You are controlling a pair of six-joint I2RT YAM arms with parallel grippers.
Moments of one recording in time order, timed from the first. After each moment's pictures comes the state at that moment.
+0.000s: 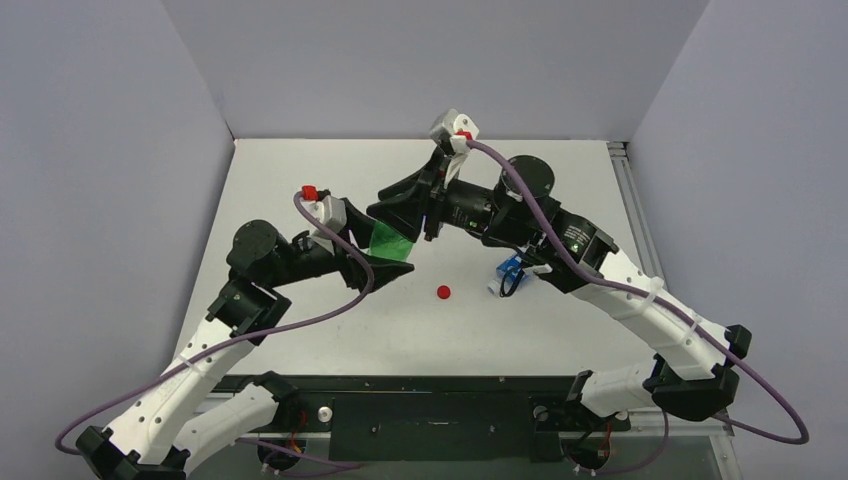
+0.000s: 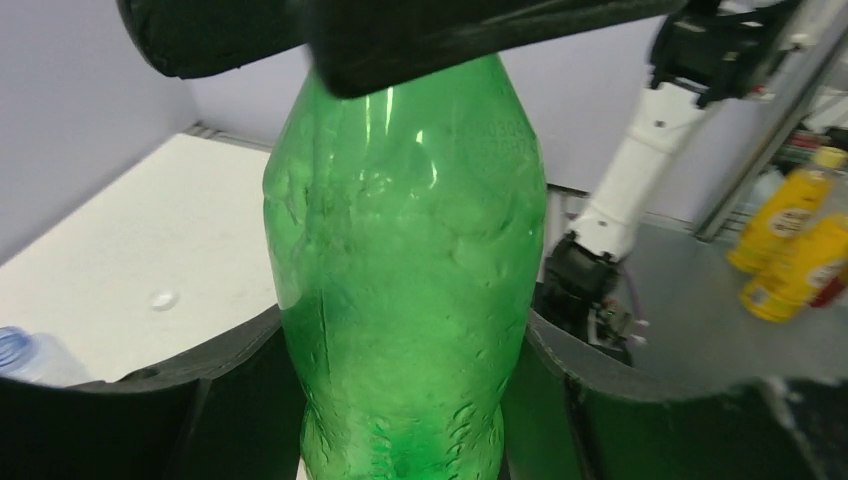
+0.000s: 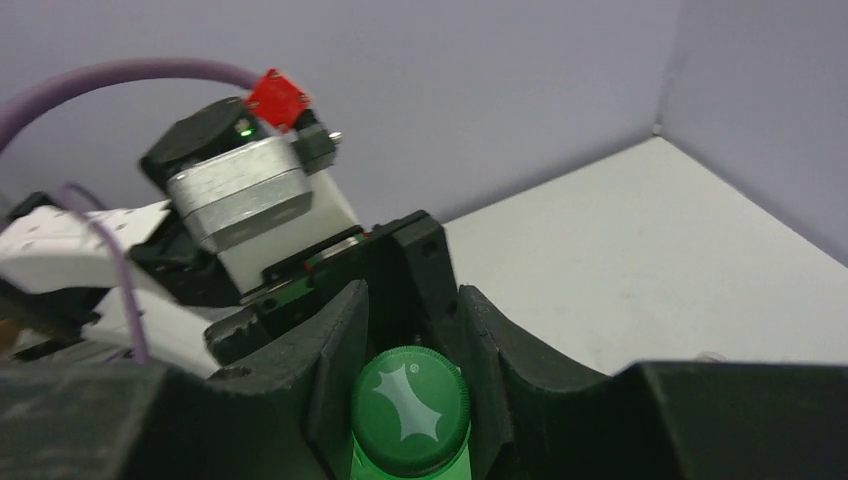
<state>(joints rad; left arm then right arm) -0.59 0.85 0.92 0.09 0.67 -0.21 1.02 1.37 1.71 -0.33 -0.12 0.21</state>
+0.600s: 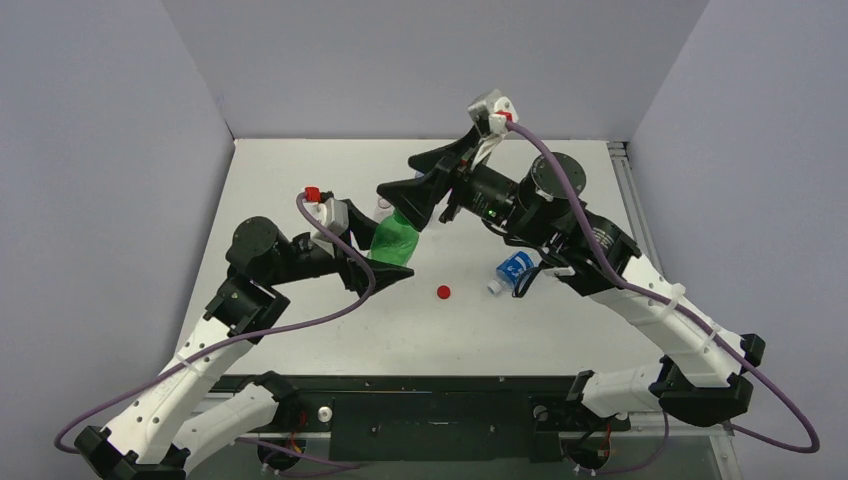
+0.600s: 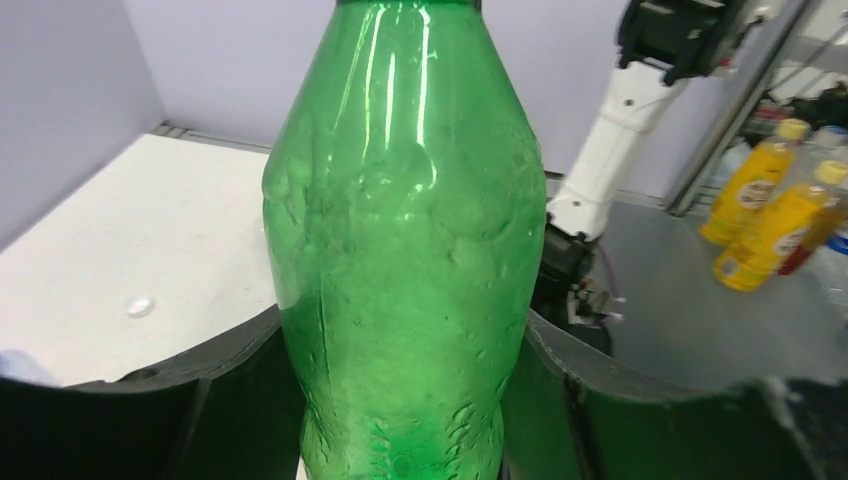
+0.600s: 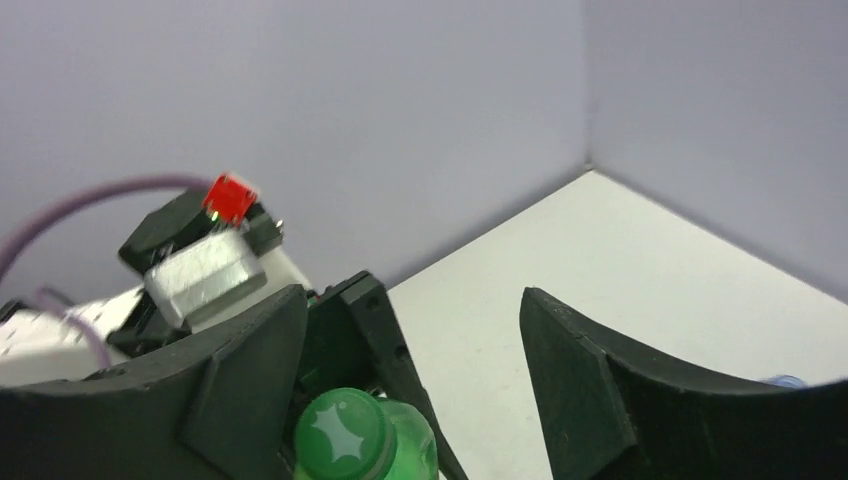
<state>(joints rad) -0.59 0.86 0.96 0.08 0.83 -0.26 0.96 1.28 1.63 -0.19 -0.22 0.30</state>
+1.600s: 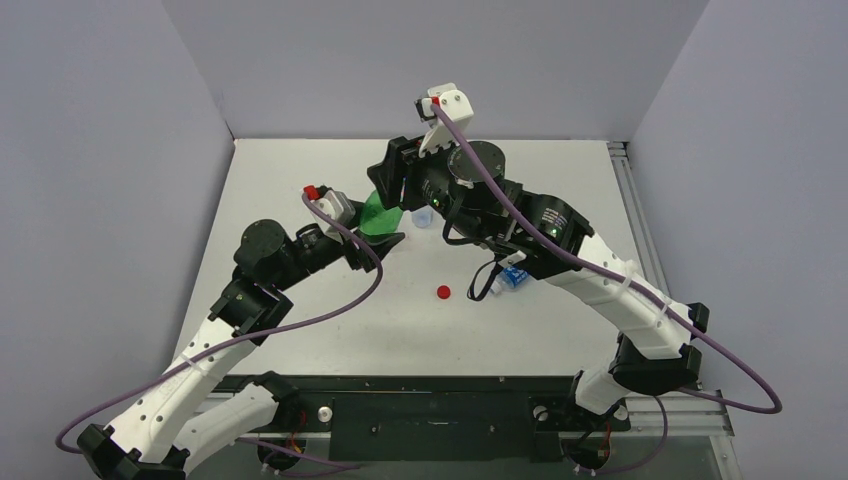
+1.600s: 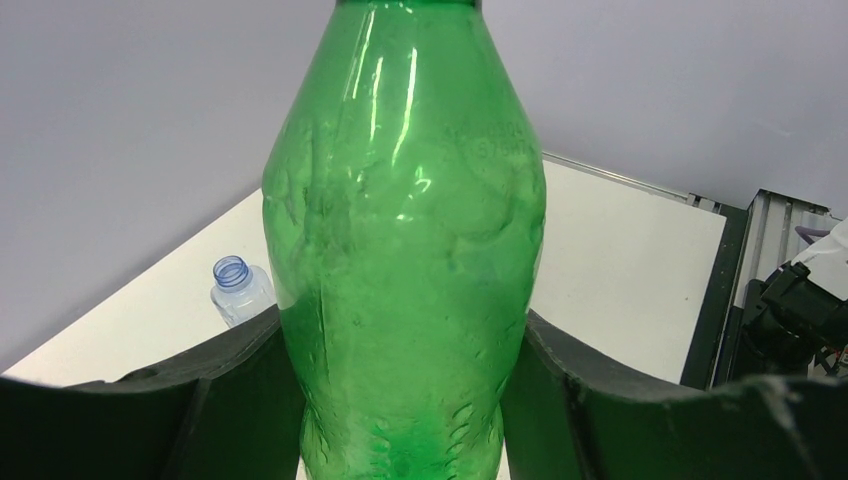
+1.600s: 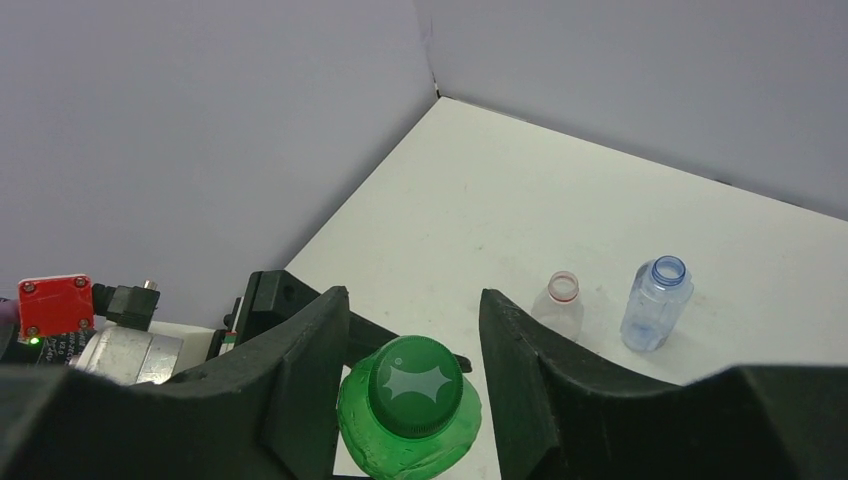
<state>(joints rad) -0.60 0.85 0.91 0.05 0.39 -0.02 1.12 1.56 2.07 -0.62 0.41 0.29</state>
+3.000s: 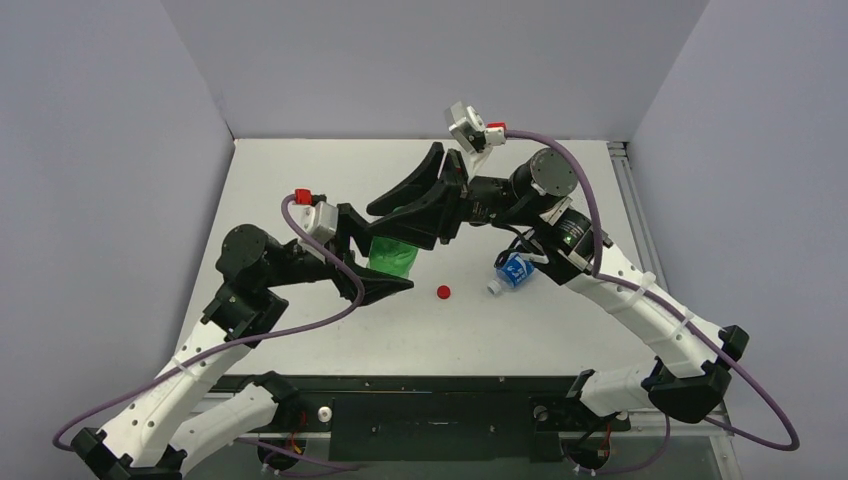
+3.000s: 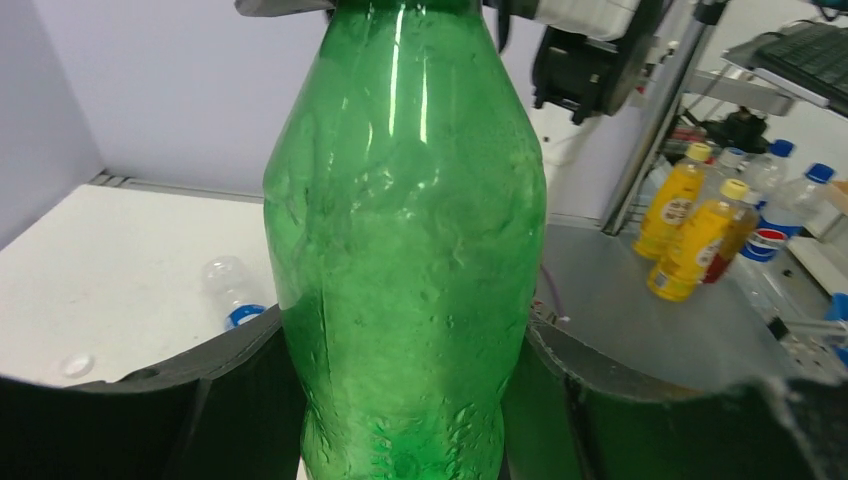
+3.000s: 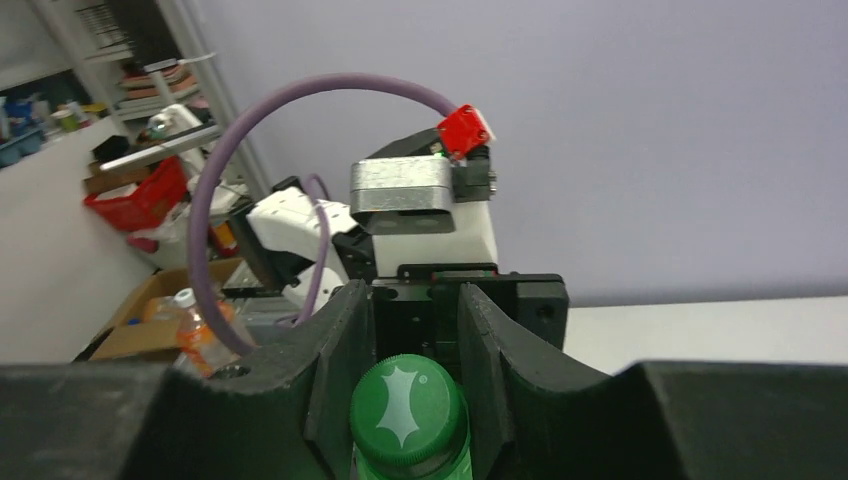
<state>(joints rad) -0.62 0.84 0.95 0.17 0.83 -0.34 0.90 1.33 1.59 0.08 -0.70 0.43</state>
